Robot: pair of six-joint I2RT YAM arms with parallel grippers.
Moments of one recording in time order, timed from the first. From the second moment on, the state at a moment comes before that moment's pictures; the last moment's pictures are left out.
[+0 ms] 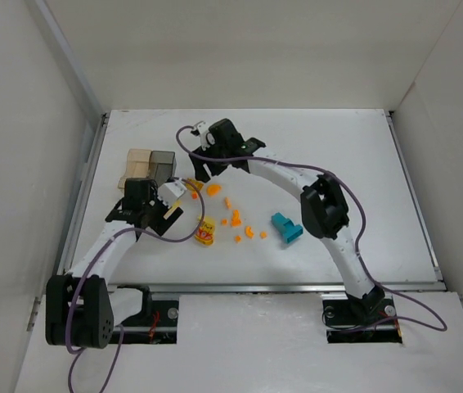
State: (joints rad) left arm -0.09 1.11 0.61 -0.34 0.12 0.69; right arm 0.72 2.35 2.13 -0.49 -0.22 0.03
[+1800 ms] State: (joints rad) left arm -0.02 1.37 0.79 -0.56 0.38 0.78; right arm 0.70 2.22 1.87 -0.39 -0.26 -0.05
